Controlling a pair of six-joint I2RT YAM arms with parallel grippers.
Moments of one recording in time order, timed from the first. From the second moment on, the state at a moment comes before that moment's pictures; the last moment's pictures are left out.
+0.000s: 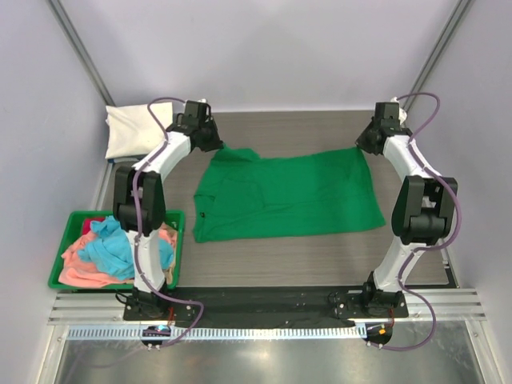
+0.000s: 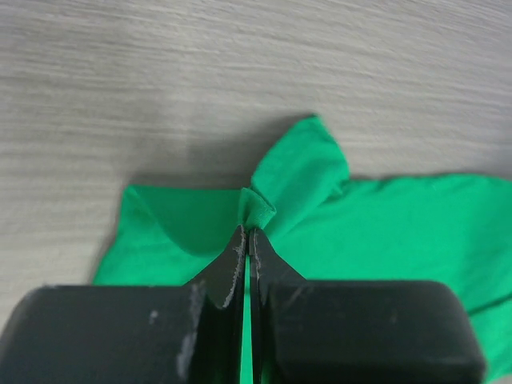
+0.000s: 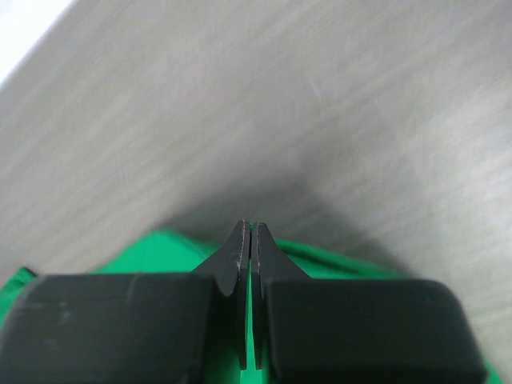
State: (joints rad) left arm -0.25 2.06 1.71 -0.43 0.11 -0.50; right arm -0.07 1.85 1.50 -0.41 0.08 0.56
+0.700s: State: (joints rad) left arm -0.32 1.57 1.29 -0.46 0.01 -0.47; right arm -0.20 1.62 1.24 -0.38 0.04 0.57
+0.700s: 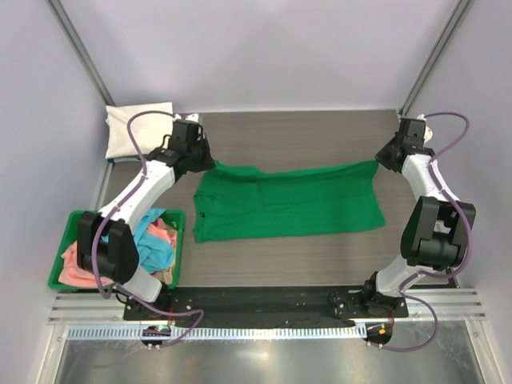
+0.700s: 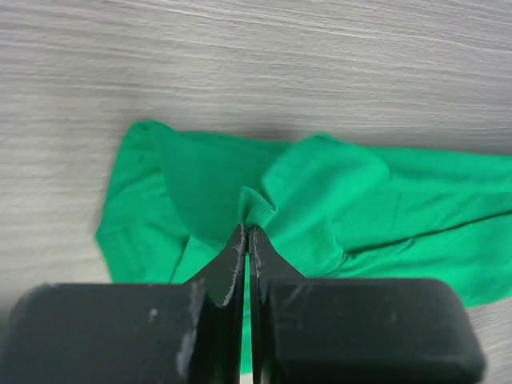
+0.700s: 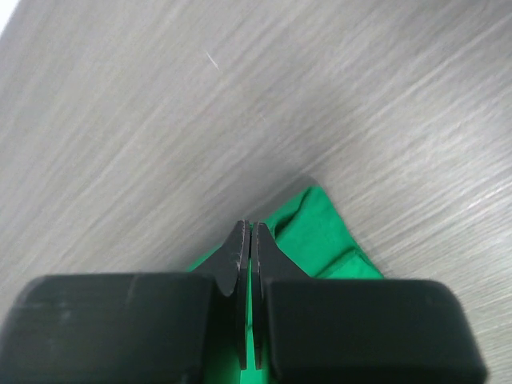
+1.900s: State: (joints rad) left arm -0.53 1.06 0.81 -0.59 -0.14 -0.73; right arm -0.08 1.46 1.02 -0.31 0.01 0.66
